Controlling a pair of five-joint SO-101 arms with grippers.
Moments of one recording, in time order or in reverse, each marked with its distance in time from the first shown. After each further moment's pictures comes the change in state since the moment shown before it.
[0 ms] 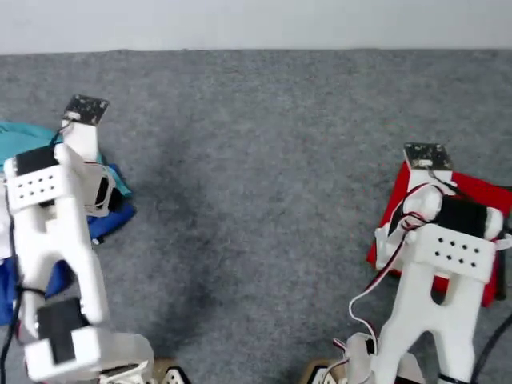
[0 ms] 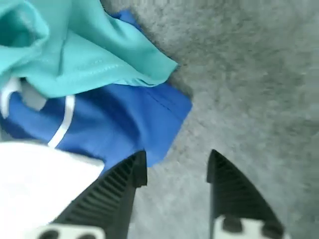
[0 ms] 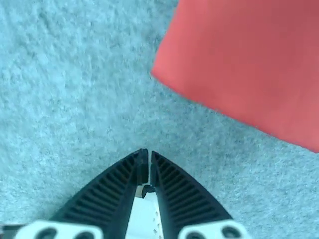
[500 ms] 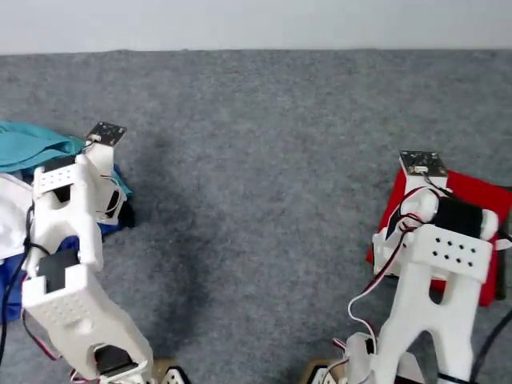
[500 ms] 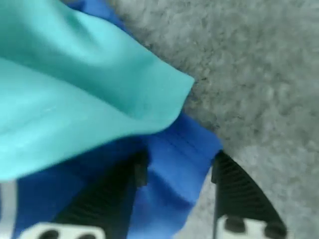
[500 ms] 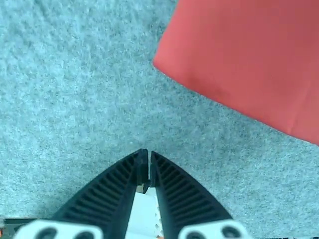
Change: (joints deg) left arm -0.5 22.4 -1.8 -13.9 -4.5; right arm 0.0 0.0 1.7 0.0 0.0
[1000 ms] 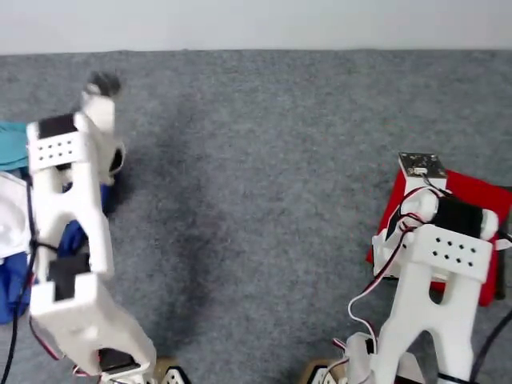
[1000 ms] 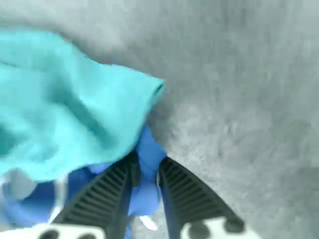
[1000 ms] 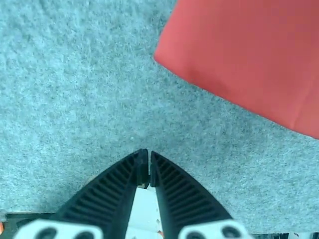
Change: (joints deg) left arm 6.5 -7.7 -21.4 16.9 7.9; right arm 0.0 0.0 0.0 1.1 0.0
